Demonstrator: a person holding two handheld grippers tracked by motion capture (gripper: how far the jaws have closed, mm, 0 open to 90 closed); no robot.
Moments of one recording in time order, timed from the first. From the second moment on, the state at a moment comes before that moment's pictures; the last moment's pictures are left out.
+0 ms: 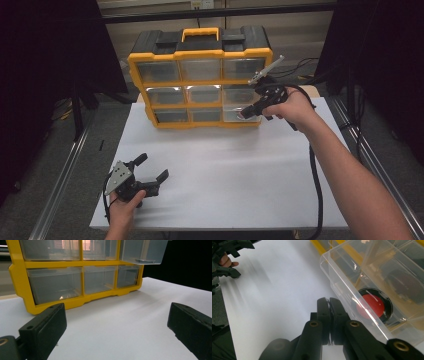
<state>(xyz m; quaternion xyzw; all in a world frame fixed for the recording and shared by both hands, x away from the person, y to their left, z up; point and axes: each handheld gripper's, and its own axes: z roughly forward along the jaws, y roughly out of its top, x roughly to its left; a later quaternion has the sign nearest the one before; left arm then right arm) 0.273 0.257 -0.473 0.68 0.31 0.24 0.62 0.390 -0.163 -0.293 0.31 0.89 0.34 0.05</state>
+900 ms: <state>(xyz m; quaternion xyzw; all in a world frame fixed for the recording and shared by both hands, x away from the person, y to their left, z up) 0.274 0.257 -0.473 0.68 0.31 0.24 0.62 0.395 -0.168 -0.298 0.32 0.89 0.32 0.07</state>
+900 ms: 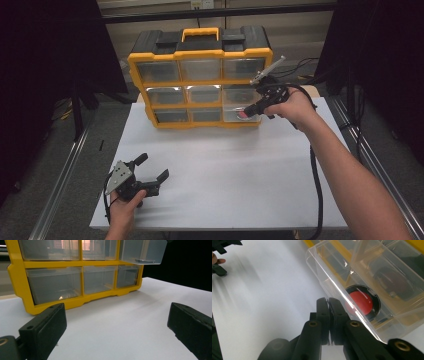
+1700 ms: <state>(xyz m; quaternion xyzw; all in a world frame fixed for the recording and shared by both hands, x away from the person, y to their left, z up) 0.274 0.255 -0.473 0.68 0.32 0.24 0.62 0.396 -0.166 -0.298 0.31 0.89 0.32 0.09</state>
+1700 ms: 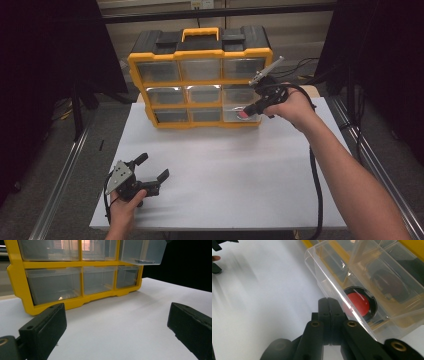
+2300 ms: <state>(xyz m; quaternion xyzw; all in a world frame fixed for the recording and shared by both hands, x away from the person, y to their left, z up) 0.274 0.258 -0.473 0.69 0.31 0.24 0.61 0.395 -0.162 -0.298 0.31 0.89 0.31 0.10</state>
